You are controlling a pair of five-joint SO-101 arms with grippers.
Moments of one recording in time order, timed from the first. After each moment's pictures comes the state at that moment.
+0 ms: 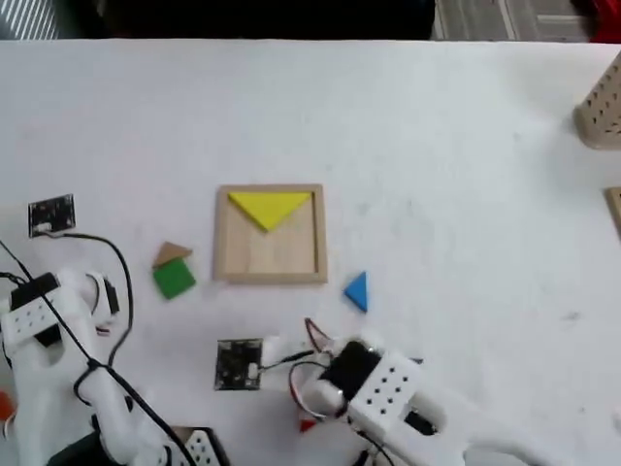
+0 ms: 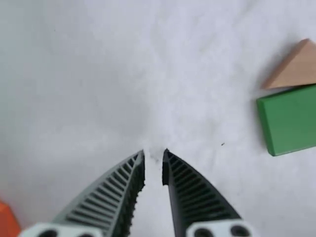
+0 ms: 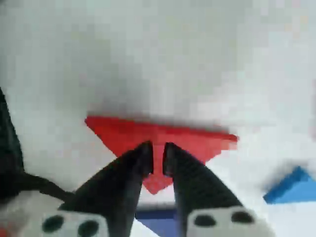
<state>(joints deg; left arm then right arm) -37.2 -30.5 60.9 56.0 -13.2 -56.8 -49.5 68.1 69.8 38.6</state>
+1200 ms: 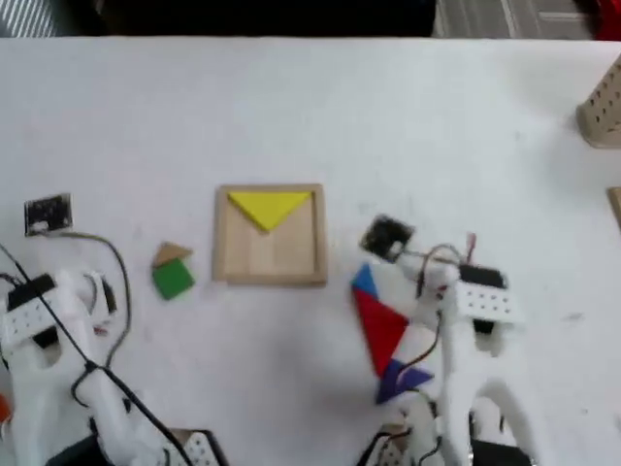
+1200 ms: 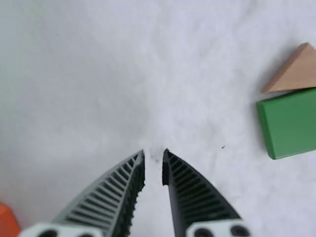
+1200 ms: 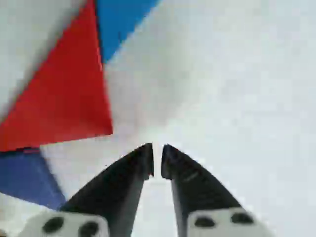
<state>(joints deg) -37.2 -30.5 60.9 55.2 -13.2 6.3 -29.1 60.2 52.5 67.6</state>
